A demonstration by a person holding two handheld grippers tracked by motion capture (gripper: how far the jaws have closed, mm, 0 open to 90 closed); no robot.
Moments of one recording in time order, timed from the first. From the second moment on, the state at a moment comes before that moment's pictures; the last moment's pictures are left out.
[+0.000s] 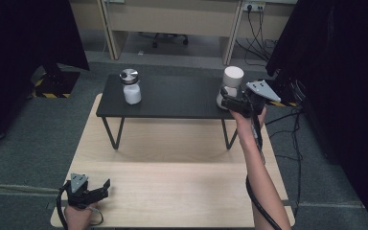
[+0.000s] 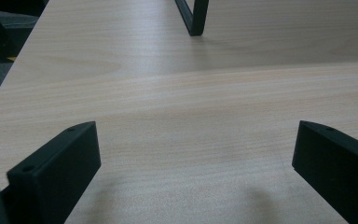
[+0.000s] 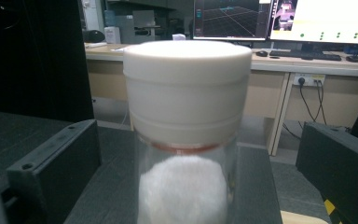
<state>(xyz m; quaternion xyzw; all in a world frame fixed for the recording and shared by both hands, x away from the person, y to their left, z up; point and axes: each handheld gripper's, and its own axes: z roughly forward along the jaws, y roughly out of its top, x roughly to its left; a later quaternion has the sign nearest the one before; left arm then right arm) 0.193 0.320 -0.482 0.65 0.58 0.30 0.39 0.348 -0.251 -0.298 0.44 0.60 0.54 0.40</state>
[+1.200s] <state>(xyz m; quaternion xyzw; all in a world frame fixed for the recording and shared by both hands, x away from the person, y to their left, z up) 0.194 0.317 -0.481 0.65 0.58 0.30 0.39 0.257 -0.281 -0.396 0.49 0.60 0.50 0.39</state>
